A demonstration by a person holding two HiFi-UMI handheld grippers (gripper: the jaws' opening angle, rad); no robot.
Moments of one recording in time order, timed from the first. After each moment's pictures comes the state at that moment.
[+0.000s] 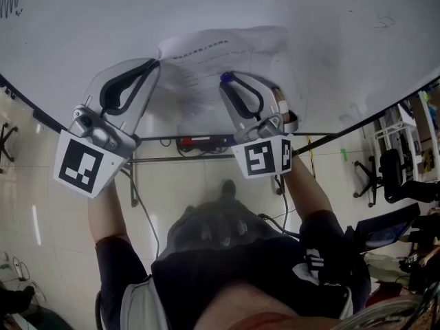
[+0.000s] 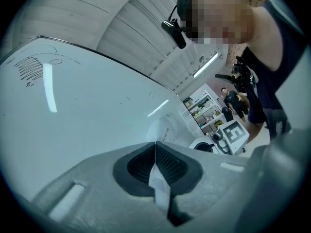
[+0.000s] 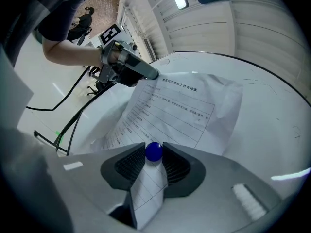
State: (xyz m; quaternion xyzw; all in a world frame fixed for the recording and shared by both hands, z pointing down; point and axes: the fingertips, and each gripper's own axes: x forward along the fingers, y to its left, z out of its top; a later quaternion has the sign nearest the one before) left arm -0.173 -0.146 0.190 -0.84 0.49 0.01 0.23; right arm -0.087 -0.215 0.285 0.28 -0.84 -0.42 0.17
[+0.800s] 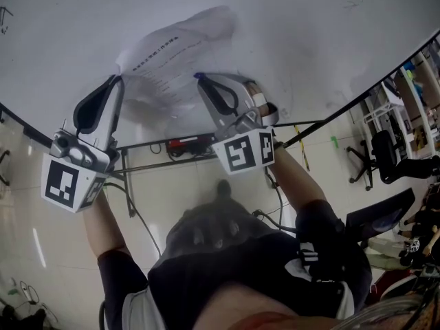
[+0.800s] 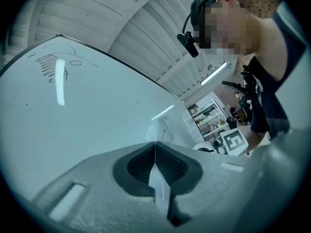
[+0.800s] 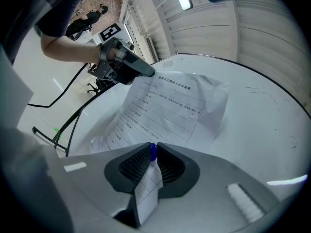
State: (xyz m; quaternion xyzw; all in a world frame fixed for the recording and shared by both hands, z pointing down) left arm -0.175 -0.144 0.190 -0.85 0.49 0.07 0.19; right arm -0.075 -0.225 0.285 0.29 -0.84 -0.44 0.17
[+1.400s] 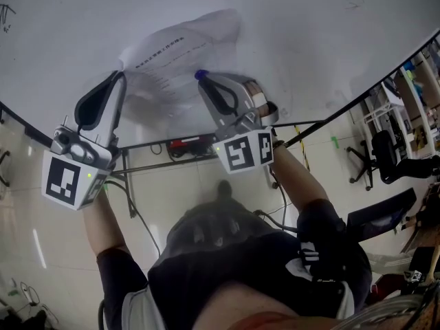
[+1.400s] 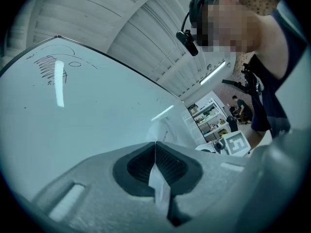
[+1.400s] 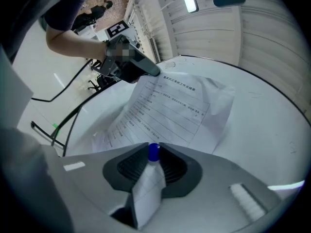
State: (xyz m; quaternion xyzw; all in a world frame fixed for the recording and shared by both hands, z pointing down) left arm -0.176 -0.143 0.187 -0.85 0.48 0.08 0.20; right arm -0.079 -0.224 0.292 0.29 -0.82 -0.46 0.18
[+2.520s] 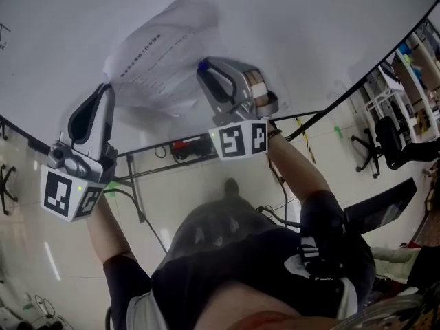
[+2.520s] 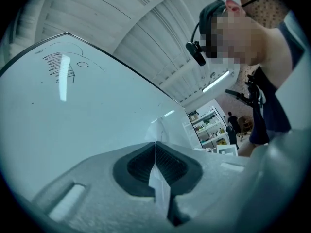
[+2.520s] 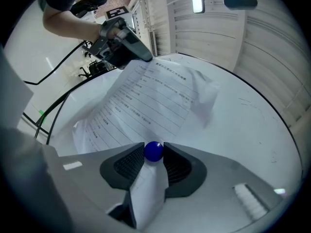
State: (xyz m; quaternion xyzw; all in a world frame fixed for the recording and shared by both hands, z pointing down) left arm -0.187 -0.133 0.185 -0.85 0.48 0.10 0.17; right arm -0.069 -0.247 0.270 0.36 -0.77 -0.49 0.17
